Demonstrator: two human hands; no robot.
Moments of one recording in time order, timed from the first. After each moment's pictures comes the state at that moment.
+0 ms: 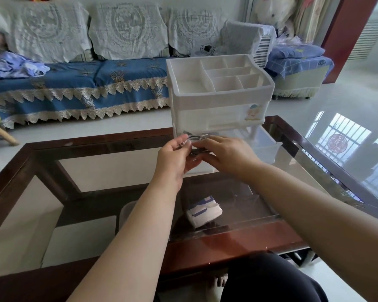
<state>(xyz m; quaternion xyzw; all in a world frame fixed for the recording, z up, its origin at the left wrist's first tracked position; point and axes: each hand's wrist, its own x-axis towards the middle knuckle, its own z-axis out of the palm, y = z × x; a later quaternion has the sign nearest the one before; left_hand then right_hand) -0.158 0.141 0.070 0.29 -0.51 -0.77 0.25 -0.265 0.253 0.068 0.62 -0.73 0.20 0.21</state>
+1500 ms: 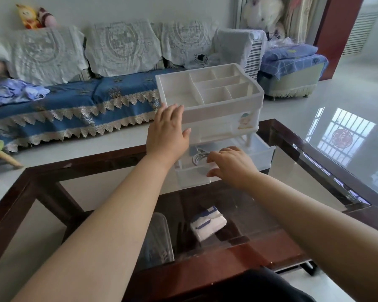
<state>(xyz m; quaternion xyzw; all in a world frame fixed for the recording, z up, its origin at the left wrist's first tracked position) -0.208 0.095 0.112 0.17 -0.95 -0.03 0.27 -0.299 0.253 0.049 0.49 -0.86 0.09 0.09</state>
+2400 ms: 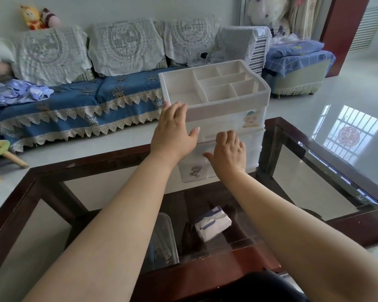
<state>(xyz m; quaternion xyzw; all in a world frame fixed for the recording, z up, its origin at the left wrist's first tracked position) -0.218 0.096 0.117 0.16 -0.94 -0.12 0.27 -0.312 0.202 0.026 0.27 -0.92 0.19 0.20</state>
